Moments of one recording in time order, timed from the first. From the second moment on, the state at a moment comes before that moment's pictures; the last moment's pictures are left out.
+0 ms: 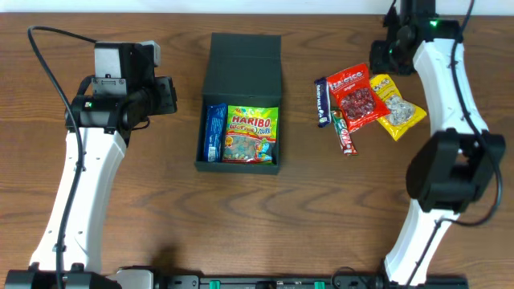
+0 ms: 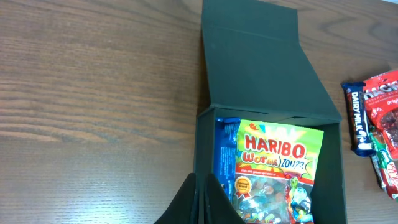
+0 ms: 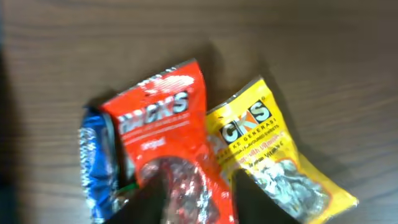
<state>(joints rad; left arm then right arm) -0.04 1.46 1.32 -0.77 0.20 -0.17 -0.04 2.17 1.99 -1.02 -0.03 0.03</state>
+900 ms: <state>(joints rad) -0.04 1.46 1.32 -0.77 0.20 -0.17 -0.04 2.36 1.99 -1.01 -0.14 -0.04</state>
